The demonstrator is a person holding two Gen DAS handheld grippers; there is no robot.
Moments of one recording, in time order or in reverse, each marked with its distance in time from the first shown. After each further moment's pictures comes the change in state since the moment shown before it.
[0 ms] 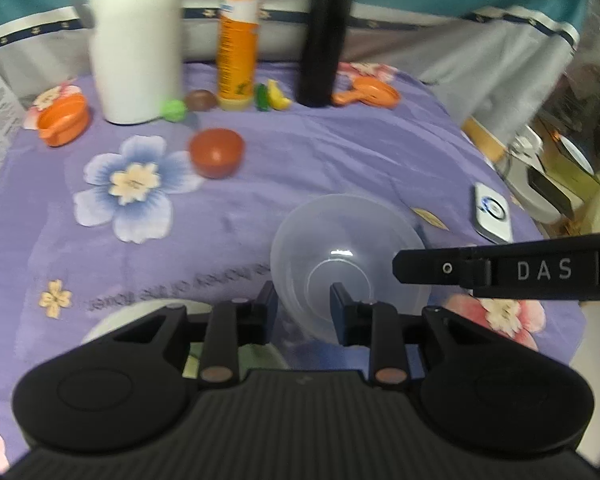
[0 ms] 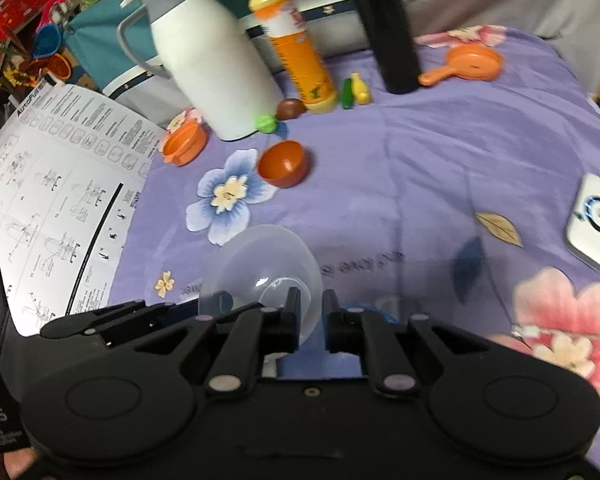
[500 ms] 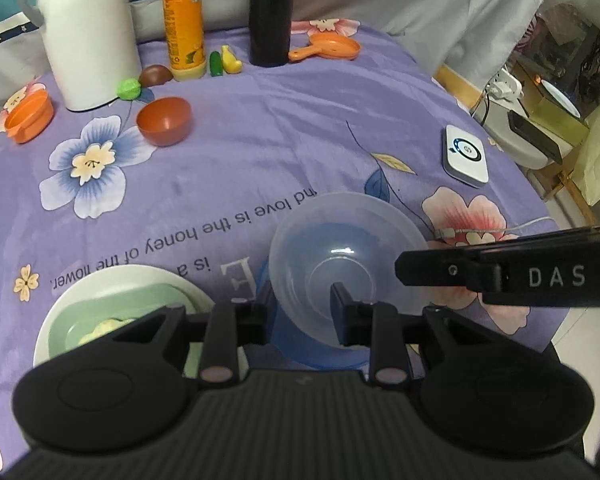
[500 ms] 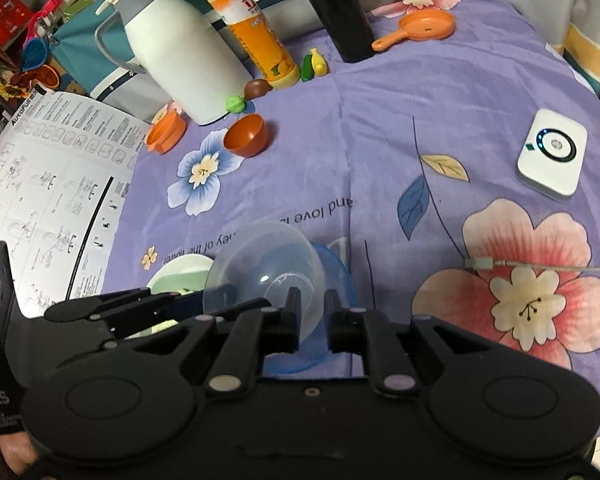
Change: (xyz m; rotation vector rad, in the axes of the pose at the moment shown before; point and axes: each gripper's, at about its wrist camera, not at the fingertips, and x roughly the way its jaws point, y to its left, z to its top) left arm 0.011 -0.040 -0.020 0.094 0.090 0.001; right arm -0.025 -0.047 -0.039 0.072 0.030 0.019
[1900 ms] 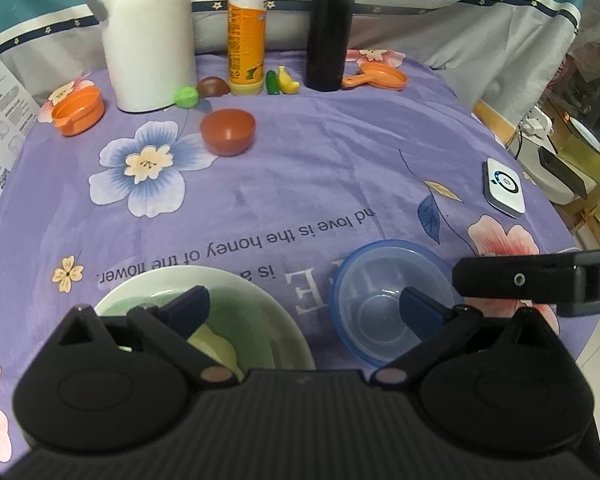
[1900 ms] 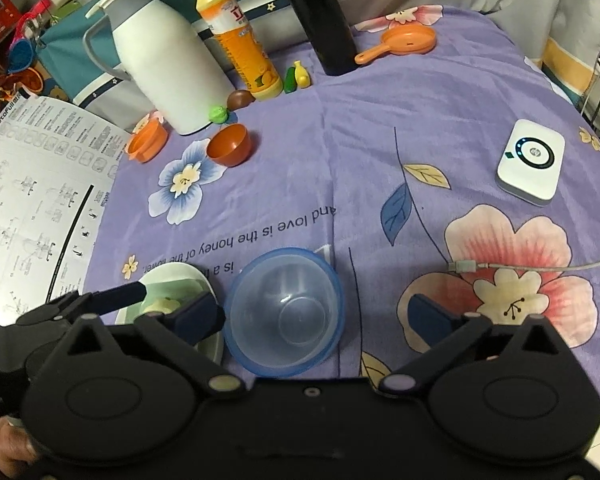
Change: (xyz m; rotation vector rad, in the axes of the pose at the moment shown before) left arm -0.013 0.040 -0.012 -0.084 -0.092 0.067; right arm 0.001 0.009 -0.004 -0.010 -0.046 -0.082
